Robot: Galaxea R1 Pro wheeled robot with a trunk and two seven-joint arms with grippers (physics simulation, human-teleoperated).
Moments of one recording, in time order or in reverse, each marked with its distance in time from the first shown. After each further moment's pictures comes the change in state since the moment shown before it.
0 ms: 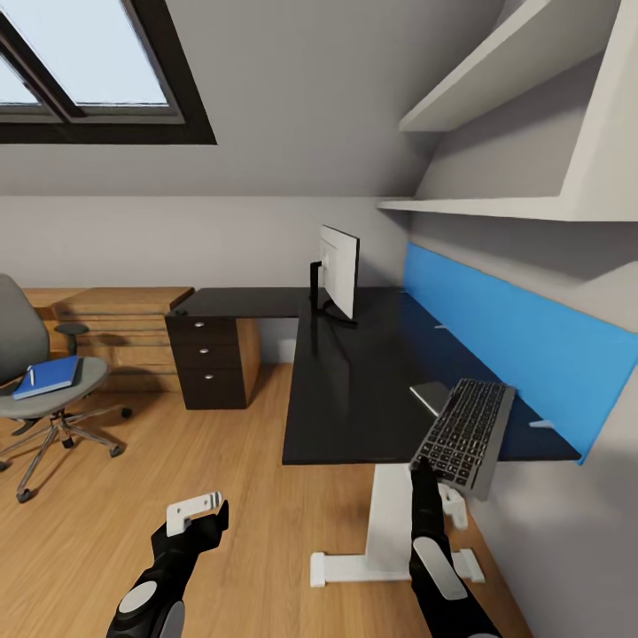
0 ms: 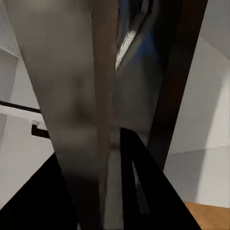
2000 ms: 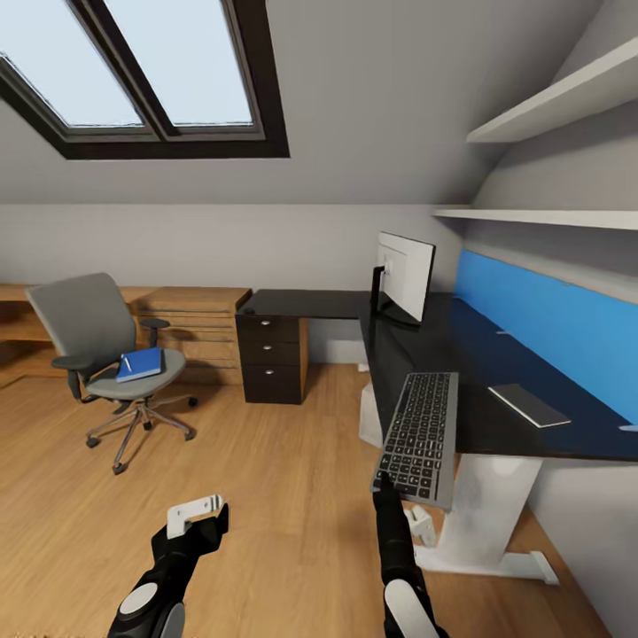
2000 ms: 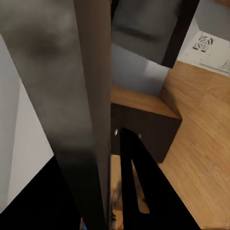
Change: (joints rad) left arm 0.000 0.003 0.000 0.015 0.000 0.001 0.000; right arm 0.248 0.001 0.377 -0.384 0.000 -0.006 -0.255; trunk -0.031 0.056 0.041
